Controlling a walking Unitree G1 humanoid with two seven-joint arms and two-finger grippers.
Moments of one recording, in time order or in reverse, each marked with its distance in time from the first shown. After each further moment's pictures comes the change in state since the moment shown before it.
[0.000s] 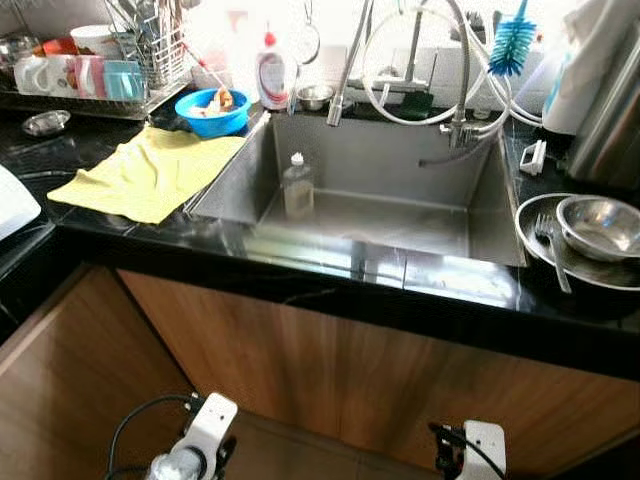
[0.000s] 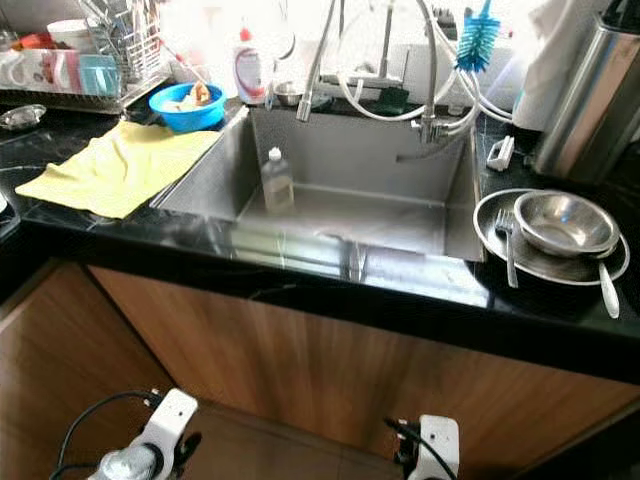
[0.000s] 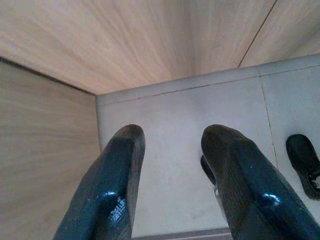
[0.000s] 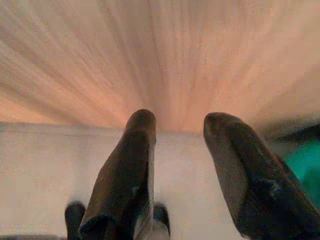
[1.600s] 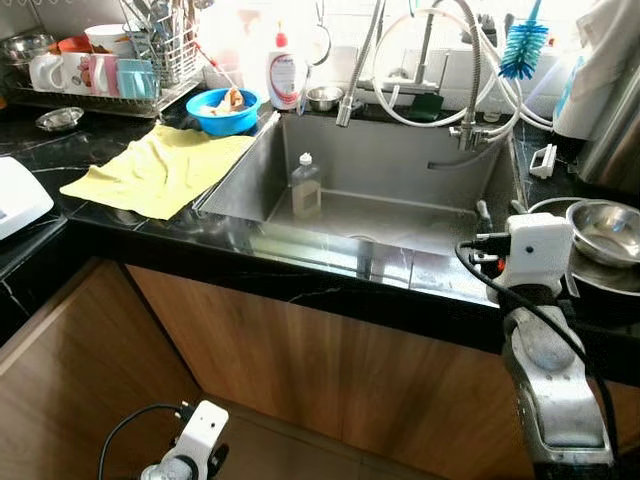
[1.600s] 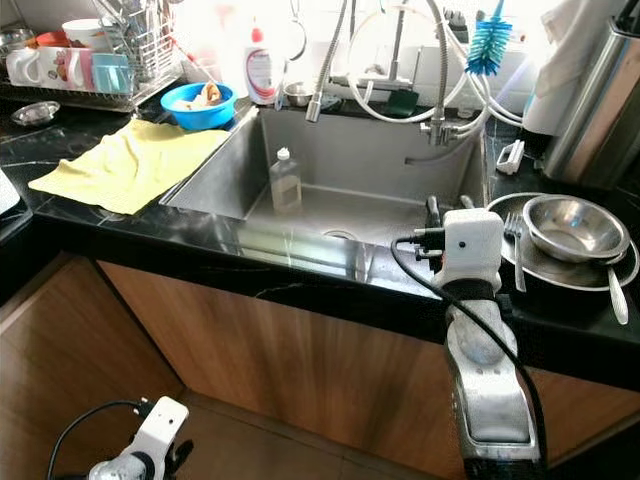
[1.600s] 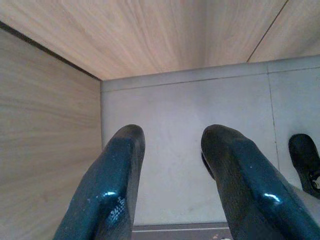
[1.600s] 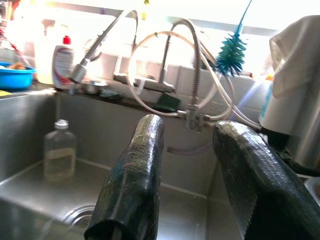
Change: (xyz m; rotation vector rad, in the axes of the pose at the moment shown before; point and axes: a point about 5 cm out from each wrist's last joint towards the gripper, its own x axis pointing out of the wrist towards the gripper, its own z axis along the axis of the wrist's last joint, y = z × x) left arm -0.008 0.006 -0.019 -0.042 0.017 0.029; right arm -0.097 0.033 0.260 -0.287 -1.045 0.000
